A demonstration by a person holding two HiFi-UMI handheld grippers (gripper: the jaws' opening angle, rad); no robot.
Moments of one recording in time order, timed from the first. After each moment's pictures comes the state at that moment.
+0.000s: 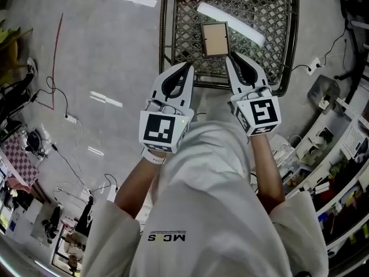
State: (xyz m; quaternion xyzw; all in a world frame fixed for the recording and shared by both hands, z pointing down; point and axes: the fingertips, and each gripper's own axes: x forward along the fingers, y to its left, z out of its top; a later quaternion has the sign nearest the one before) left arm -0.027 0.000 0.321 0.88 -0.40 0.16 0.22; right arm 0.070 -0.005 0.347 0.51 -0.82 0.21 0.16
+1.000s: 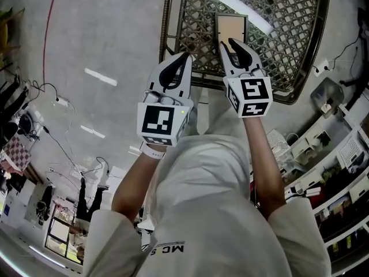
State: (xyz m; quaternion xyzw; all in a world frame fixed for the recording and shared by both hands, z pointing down) left arm -0.062 -0.024 0.436 0.83 -0.44 0.19 0.28; right arm 0.035 -0.039 0.501 0.48 -0.79 0.29 0.25
